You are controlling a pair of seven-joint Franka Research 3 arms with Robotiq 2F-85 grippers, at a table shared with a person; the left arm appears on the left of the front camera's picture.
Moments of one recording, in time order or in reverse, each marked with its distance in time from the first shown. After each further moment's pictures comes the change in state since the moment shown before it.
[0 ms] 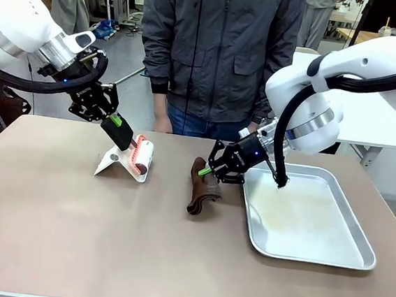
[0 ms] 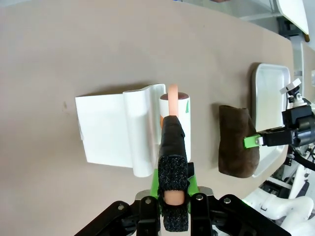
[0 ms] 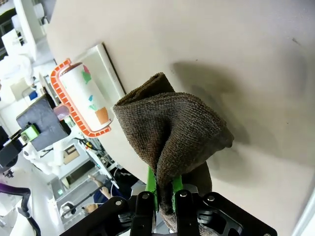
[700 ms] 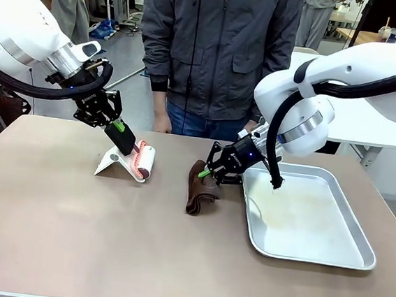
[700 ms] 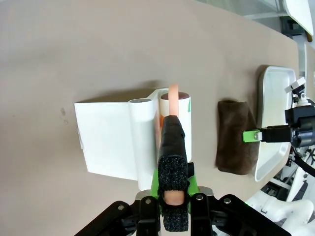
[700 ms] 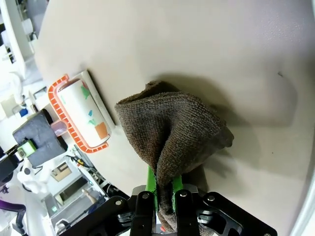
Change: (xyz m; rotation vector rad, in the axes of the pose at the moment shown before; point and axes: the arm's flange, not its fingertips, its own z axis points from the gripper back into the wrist) left arm 0.011 0.010 -0.022 0.002 0.024 0.020; right arm 0.016 -0.001 -0.011 -0.066 -0.074 -0.025
